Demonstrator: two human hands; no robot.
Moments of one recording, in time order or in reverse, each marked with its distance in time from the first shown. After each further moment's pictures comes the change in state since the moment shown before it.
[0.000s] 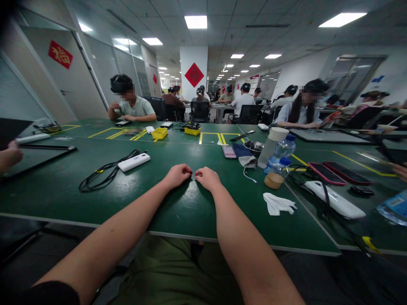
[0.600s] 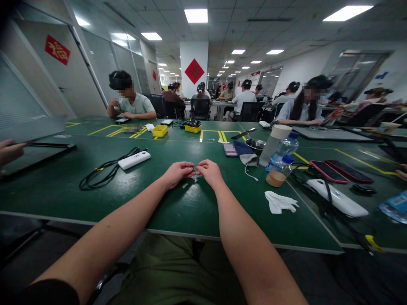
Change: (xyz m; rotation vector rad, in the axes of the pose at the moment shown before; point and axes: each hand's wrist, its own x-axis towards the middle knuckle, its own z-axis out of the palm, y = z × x) left_hand -0.004 0.009 0.007 -0.987 -0.098 -0.294; right_hand 0.000 -0.006 0.002 0.908 0.176 0.099
